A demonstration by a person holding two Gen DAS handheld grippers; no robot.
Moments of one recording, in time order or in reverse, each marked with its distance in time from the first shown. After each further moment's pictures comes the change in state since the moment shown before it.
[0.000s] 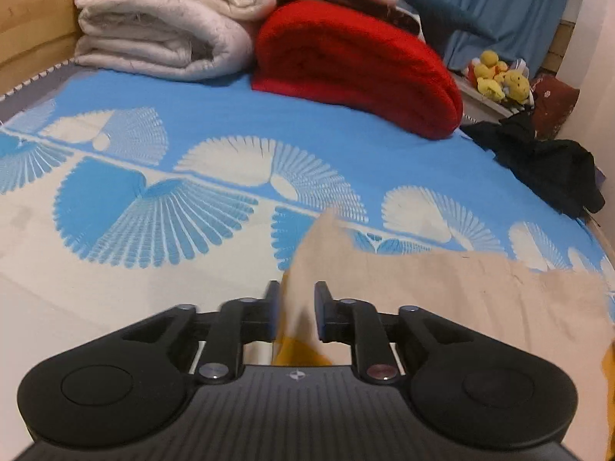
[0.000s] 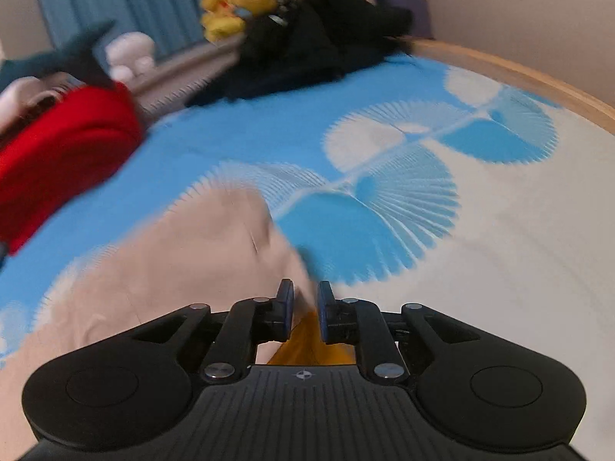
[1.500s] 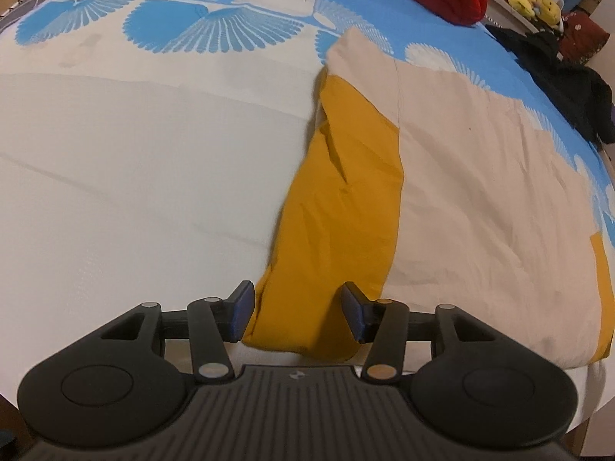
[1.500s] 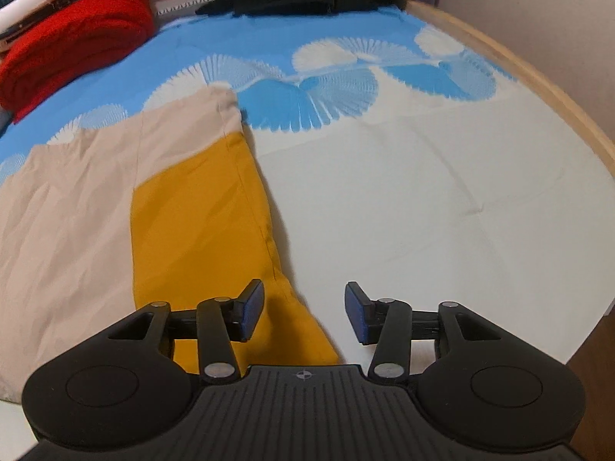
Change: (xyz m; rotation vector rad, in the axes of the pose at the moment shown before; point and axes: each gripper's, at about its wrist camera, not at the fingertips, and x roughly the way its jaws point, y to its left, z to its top) left arm -0.091 0.016 -0.115 -0.054 0.394 0.051; right arm -0.116 -0.074 -0.079 -0.217 0.241 -0.060
